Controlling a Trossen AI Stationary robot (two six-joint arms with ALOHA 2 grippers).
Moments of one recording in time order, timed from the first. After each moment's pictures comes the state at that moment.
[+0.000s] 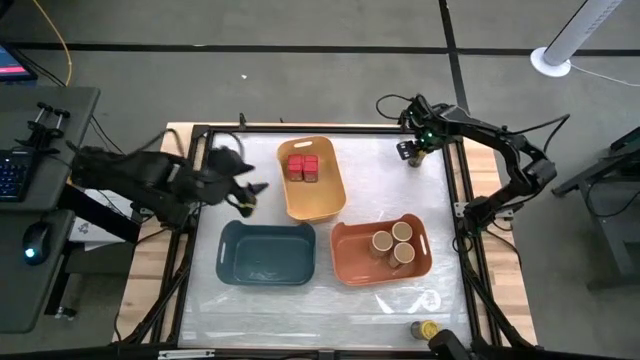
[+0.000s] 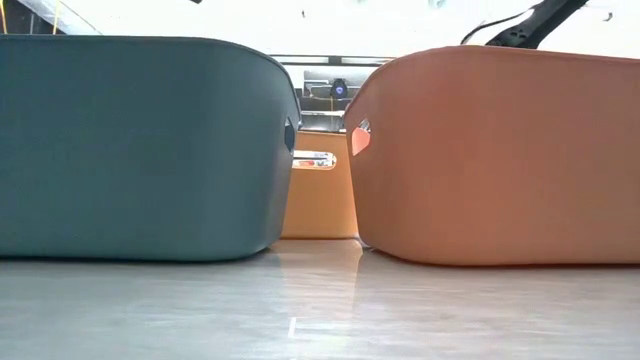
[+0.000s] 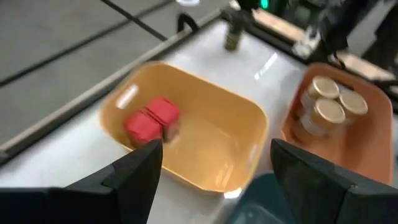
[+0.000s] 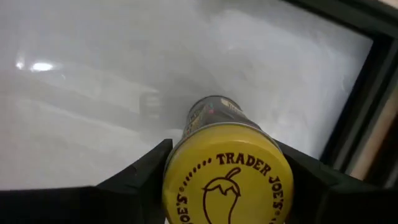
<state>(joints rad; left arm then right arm) -0.27 1.15 1.39 -1.05 -0.68 -0.72 -0.94 1.51 1.02 -0.90 0.10 0.25</state>
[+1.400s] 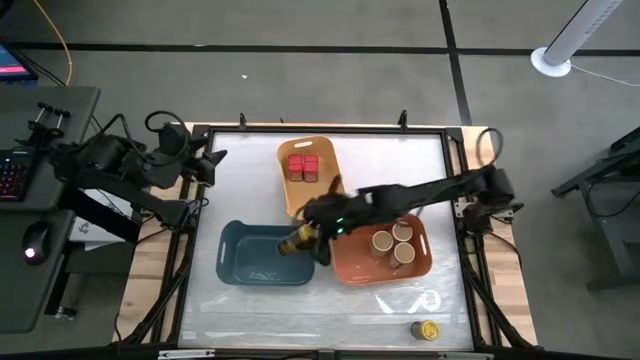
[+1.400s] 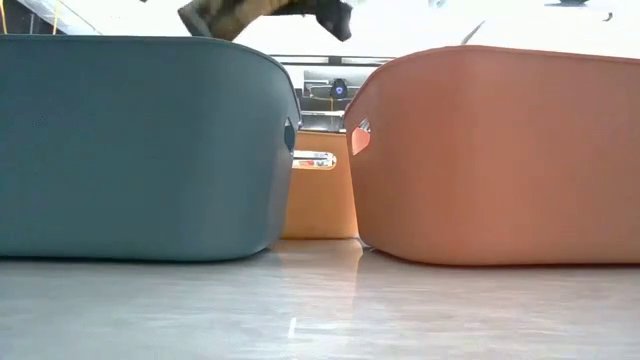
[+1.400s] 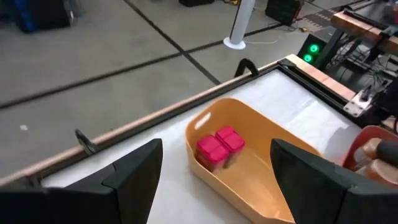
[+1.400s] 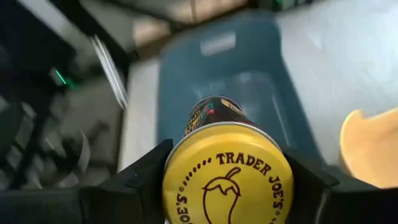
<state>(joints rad) -0.27 0.90 1.39 -1.32 -0.92 -0.88 0.17 1.82 1.61 -0.41 -0.03 0.44</state>
